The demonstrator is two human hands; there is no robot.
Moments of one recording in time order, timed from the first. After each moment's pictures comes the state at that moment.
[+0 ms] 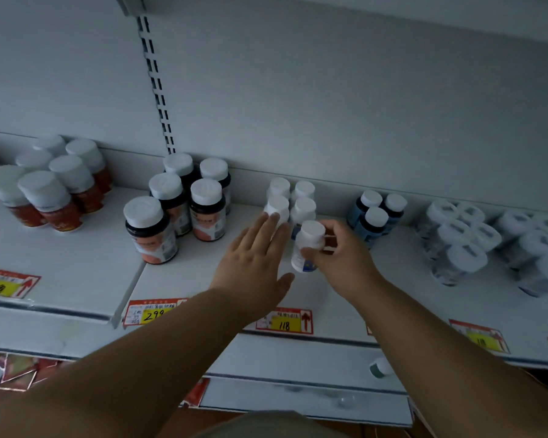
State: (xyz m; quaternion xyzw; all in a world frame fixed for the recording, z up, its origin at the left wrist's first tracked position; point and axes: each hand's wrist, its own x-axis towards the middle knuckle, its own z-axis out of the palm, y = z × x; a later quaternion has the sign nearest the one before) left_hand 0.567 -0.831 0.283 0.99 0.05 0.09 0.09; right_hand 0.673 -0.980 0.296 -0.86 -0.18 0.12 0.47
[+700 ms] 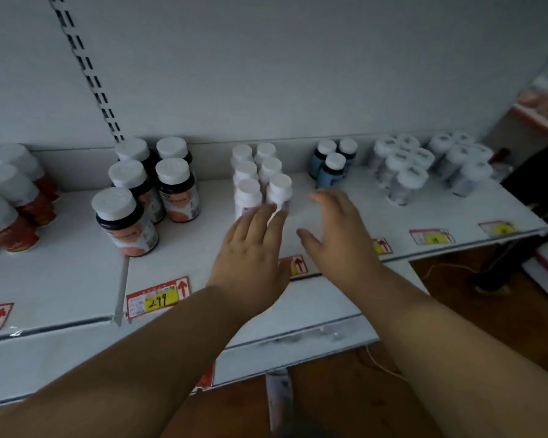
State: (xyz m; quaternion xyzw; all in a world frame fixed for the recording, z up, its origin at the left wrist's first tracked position) left_hand 0.518 -0.839 0.286 0.97 -0.10 0.18 0.12; right_hand 0.579 -1.000 0.311 -0.93 -0.21 -0.12 0.26
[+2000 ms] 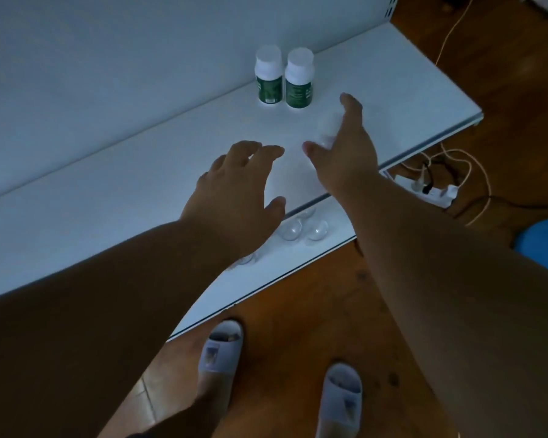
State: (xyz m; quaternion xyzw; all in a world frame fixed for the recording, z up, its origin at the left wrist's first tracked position) left_hand 0.640 -1.065 -0.104 0.97 -0.11 -0.08 0.19; right_hand 0.705 -1.231 -0.151 -0.88 0.15 0.04 0.45
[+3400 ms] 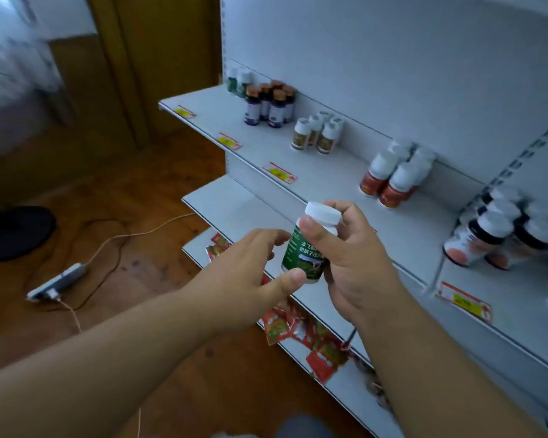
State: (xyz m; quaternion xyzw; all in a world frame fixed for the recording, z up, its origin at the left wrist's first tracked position) left_hand 0.082 -0.617 0.349 0.86 0.32 0.11 0.37; right_hand 0.235 -0.684 0.368 -0.55 -0.31 0.44 0.64
